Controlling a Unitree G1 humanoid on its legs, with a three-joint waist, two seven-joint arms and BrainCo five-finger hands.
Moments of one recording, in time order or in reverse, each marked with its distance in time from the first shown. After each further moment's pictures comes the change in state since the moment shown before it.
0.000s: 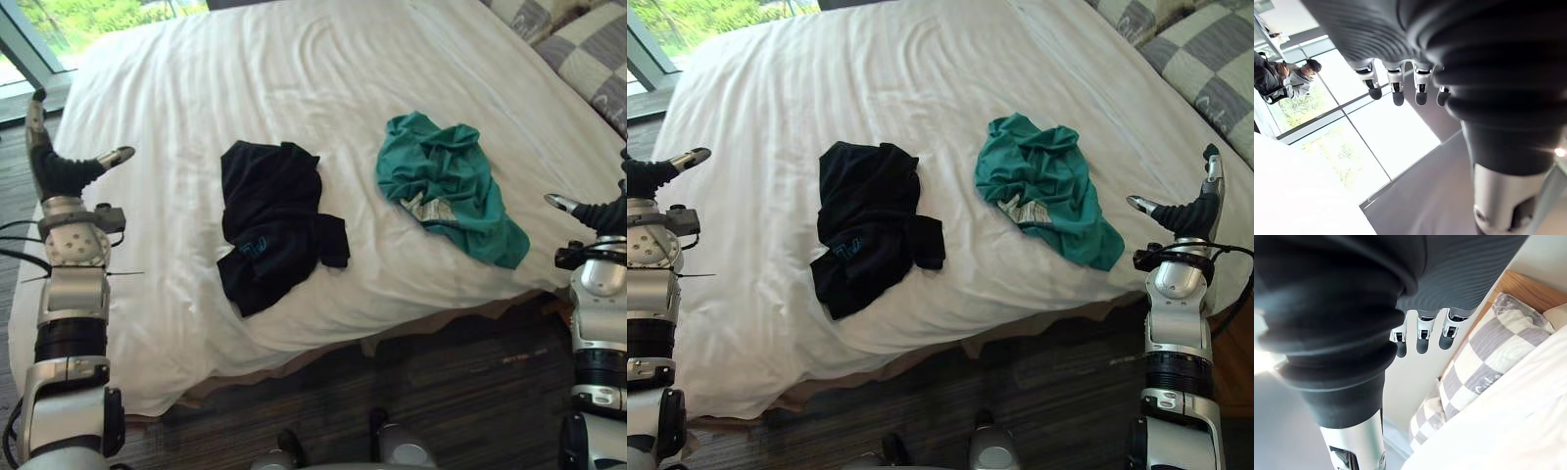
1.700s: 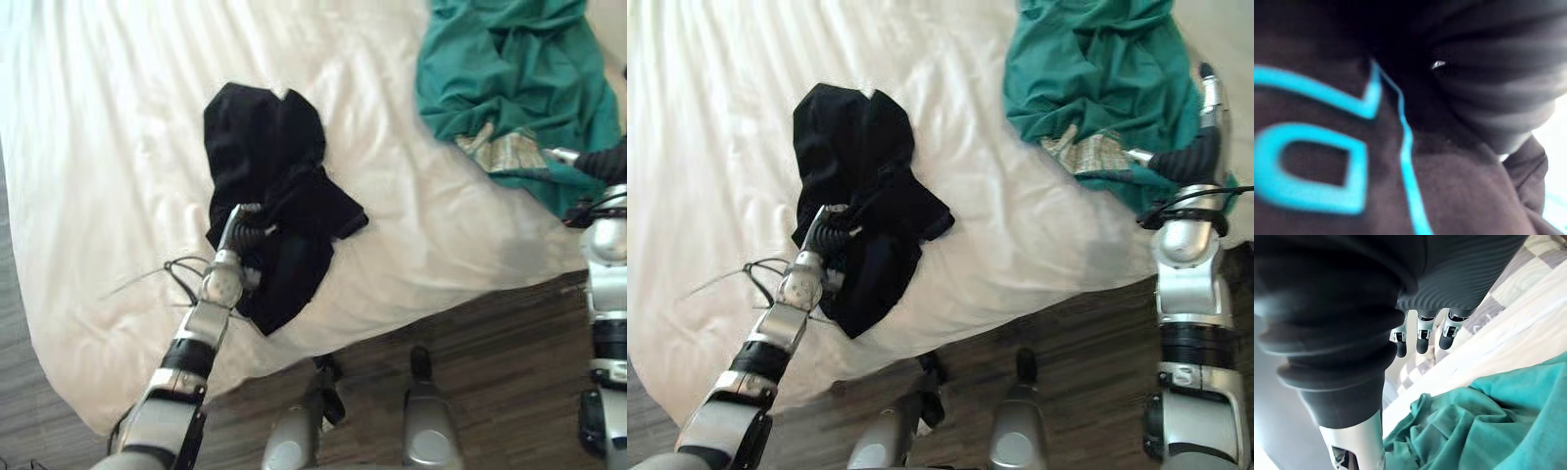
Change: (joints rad) left arm 0.222 -0.366 -0.276 -0.001 0.018 -0.144 -0.228; right arm -0.194 -0.186 0.114 0.084 -0.122 -0.026 0.020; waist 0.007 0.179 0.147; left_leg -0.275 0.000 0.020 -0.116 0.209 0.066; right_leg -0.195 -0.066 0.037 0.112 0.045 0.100
